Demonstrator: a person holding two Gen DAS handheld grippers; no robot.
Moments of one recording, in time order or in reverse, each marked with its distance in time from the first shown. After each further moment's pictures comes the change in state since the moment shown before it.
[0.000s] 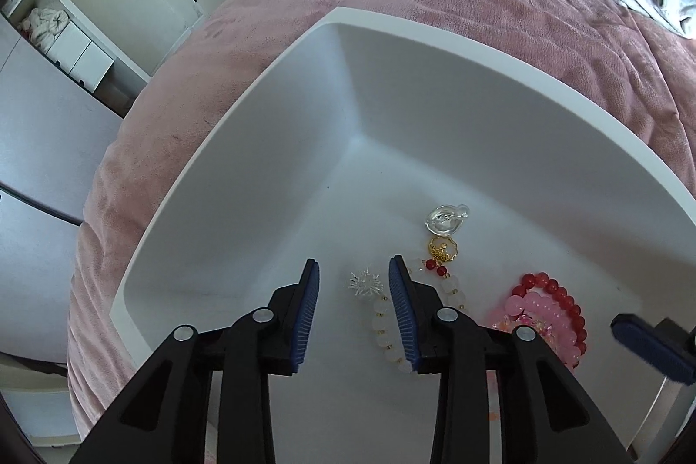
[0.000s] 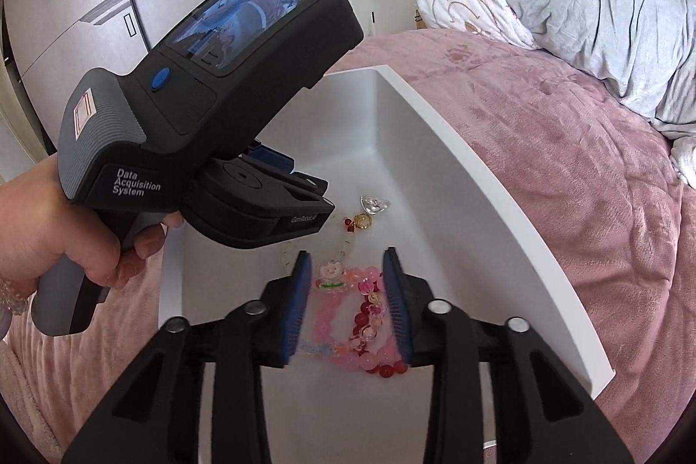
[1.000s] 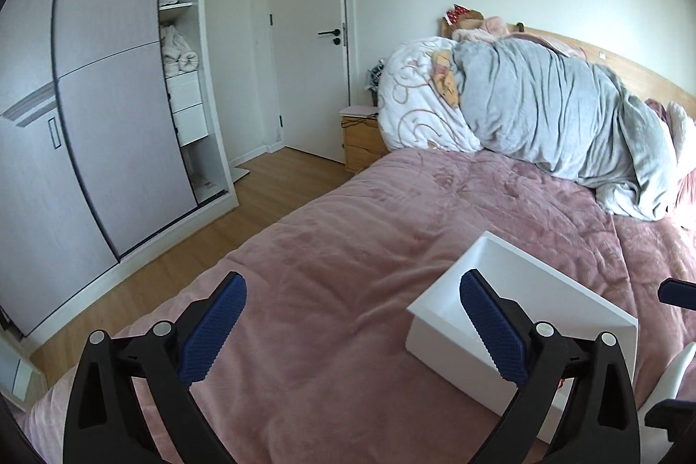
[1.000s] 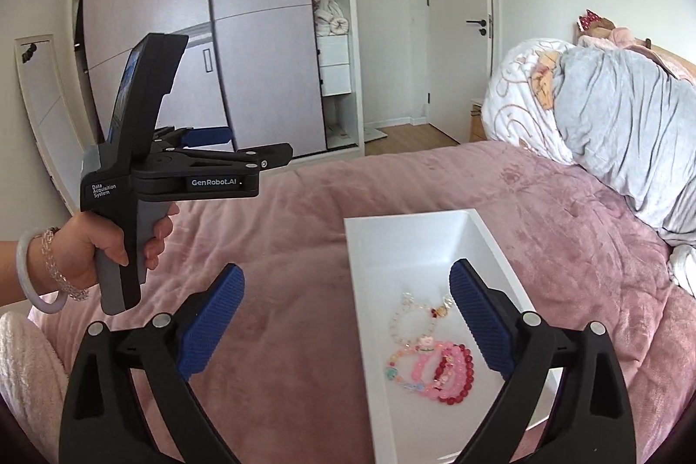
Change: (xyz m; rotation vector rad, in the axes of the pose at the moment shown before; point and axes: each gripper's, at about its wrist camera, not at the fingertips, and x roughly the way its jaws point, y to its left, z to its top) left arm -0.183 0.179 -0.141 -0.358 -0.646 0.009; right arm -0.127 0.109 0.039 -0.190 -0.242 0.118
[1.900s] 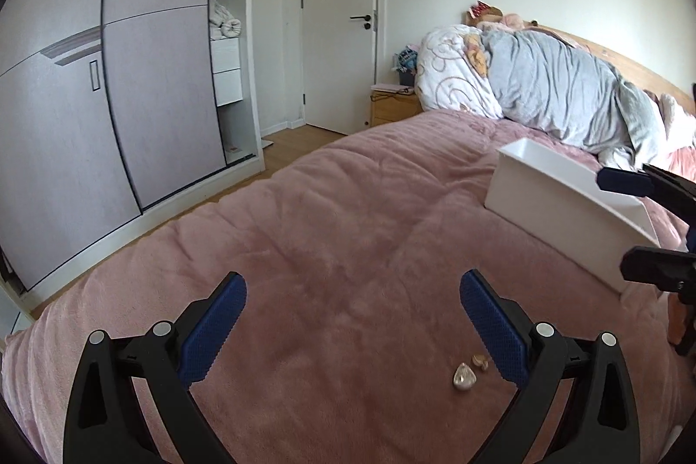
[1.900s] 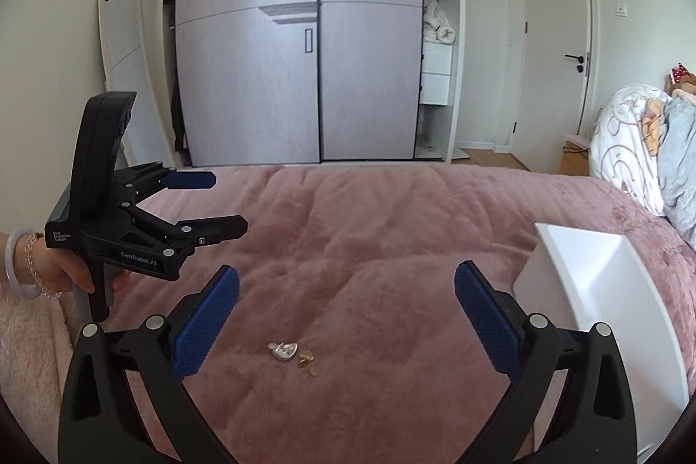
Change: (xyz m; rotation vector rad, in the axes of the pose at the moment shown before) left arm -0.091 0.142 -0.192 -0.022 0.035 -0.027; right arm 0.077 0.157 -0.051 -0.207 -0.008 0.204
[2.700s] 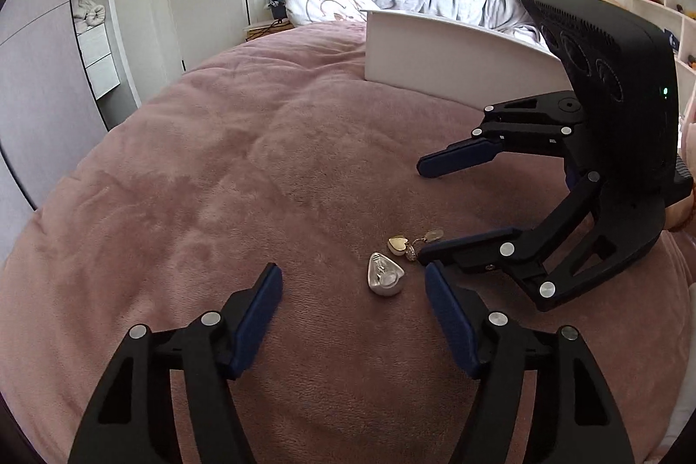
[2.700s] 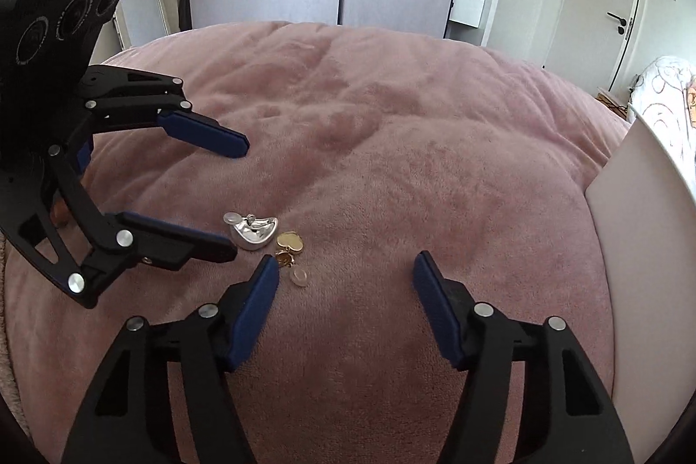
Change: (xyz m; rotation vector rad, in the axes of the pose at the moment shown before) left arm 0.062 -0.058 -0.066 0.282 0.202 -0.288; right arm 0.097 0.014 -0.087 -0.101 0.270 0.012
